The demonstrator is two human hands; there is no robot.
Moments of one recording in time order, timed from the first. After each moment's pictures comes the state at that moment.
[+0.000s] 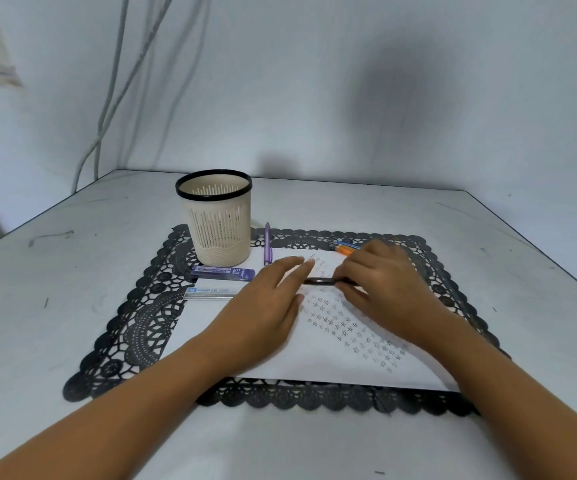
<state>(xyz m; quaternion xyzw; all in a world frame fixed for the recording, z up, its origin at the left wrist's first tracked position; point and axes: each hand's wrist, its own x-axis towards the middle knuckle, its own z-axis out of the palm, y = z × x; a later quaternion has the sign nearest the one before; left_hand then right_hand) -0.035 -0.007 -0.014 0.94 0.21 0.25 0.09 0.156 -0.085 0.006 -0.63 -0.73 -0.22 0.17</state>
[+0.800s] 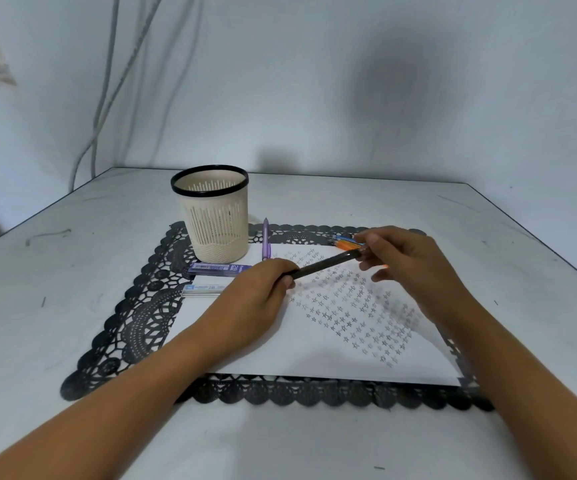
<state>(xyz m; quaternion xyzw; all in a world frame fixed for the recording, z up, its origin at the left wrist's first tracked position) -0.034 0.000 -0.005 0.89 0.24 0.30 0.23 0.159 -0.099 0.029 -0.63 -0.50 0.21 0.55</state>
